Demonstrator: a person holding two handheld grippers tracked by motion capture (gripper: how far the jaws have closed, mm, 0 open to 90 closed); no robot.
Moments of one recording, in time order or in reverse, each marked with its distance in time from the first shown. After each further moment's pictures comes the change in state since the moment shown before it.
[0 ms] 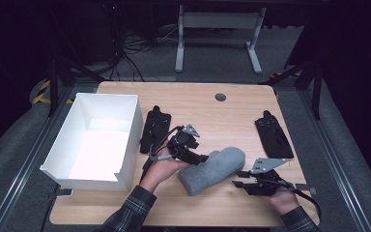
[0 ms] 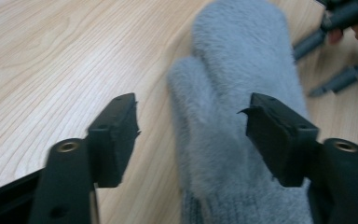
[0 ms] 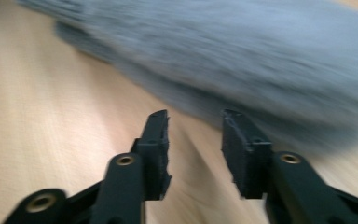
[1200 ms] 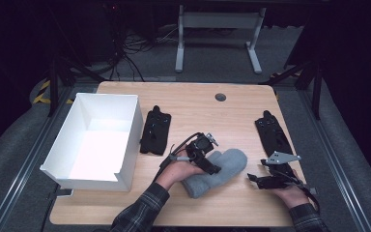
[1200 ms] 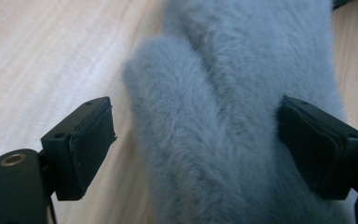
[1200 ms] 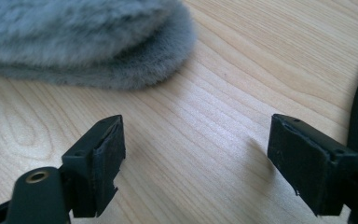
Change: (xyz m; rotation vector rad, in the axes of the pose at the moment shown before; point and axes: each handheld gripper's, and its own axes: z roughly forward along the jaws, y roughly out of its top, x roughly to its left) left arm -0.008 0.010 0.064 0.190 -0.063 0.059; right arm -0.044 -0.033 -0.003 0.026 -0.224 0.141
